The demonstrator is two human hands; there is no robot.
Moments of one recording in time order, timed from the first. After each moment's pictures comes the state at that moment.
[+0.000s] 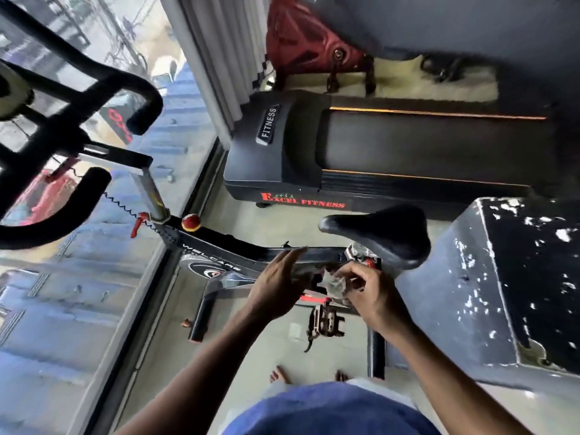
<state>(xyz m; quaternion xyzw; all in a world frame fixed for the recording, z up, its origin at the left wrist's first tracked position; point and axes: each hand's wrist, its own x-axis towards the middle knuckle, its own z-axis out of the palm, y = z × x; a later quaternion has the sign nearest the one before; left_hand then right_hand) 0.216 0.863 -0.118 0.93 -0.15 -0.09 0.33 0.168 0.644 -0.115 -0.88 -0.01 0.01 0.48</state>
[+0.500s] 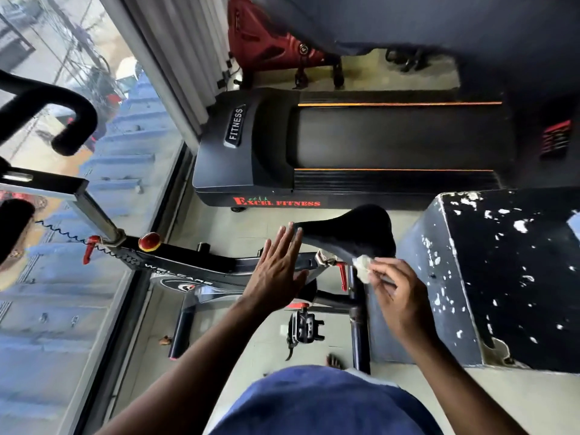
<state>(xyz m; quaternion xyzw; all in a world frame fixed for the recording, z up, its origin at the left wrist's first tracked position) 0.269 0.790 -0.148 0.94 -0.27 -0.09 0.19 0.162 0.544 -0.147 -0.89 0.07 -0.17 0.43</state>
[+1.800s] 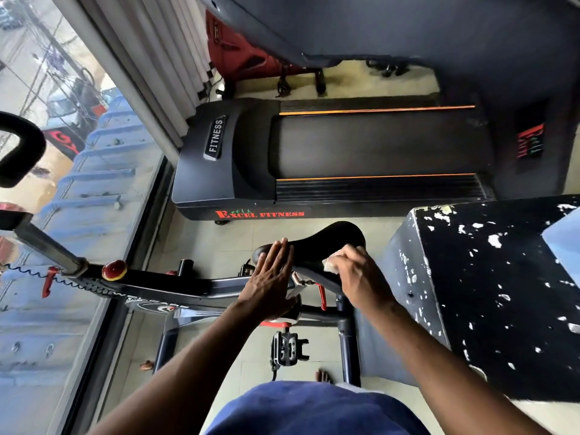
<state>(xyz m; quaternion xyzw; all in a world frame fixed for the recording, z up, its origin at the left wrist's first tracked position) 0.316 0.736 -0.182 0.93 -0.31 -0.19 0.03 0.255 0.509 -0.176 -0.98 -0.03 -0.09 0.20</state>
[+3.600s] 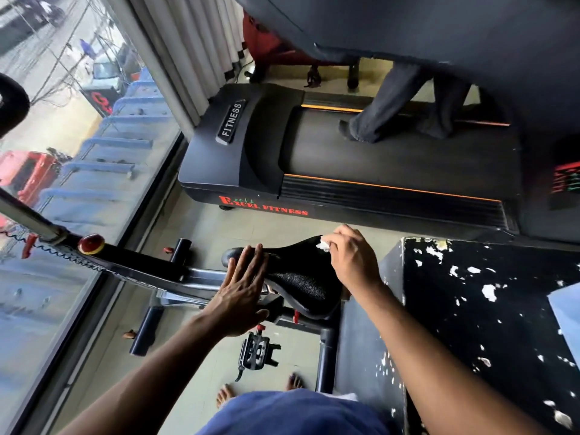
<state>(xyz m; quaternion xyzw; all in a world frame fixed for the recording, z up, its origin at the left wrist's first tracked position) 0.300 0.707 -0.177 0.95 -0.23 -0.22 0.03 0.341 0.439 -0.188 -0.96 -0.06 -0.10 0.26</state>
